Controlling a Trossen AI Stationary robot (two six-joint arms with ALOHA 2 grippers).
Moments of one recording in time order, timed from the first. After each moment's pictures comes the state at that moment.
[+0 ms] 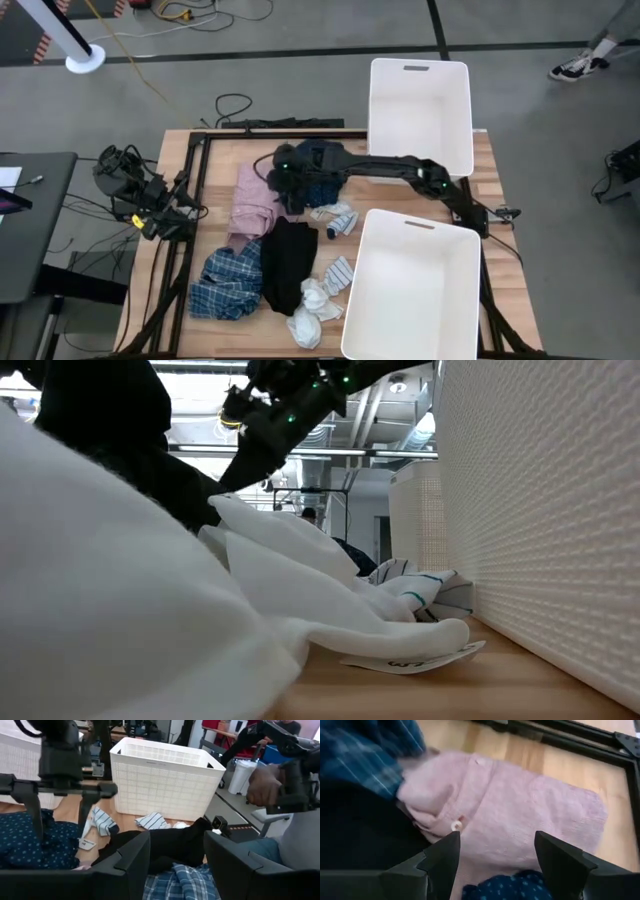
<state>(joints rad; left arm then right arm) -0.80 0.01 0.73 -0.88 -0.52 -0.26 -0.17 2.29 2.14 -0.62 -0.14 -0.40</state>
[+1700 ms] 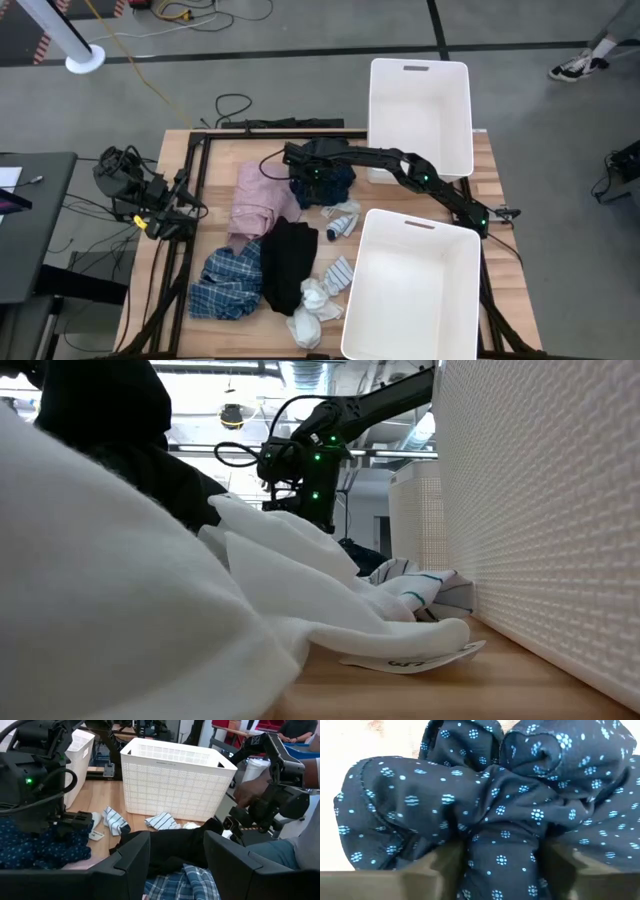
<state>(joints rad) -0.80 0.02 0.73 -0.89 -0.57 -0.25 -0.30 2.47 2.21 -1.10 0.16 -0.24</state>
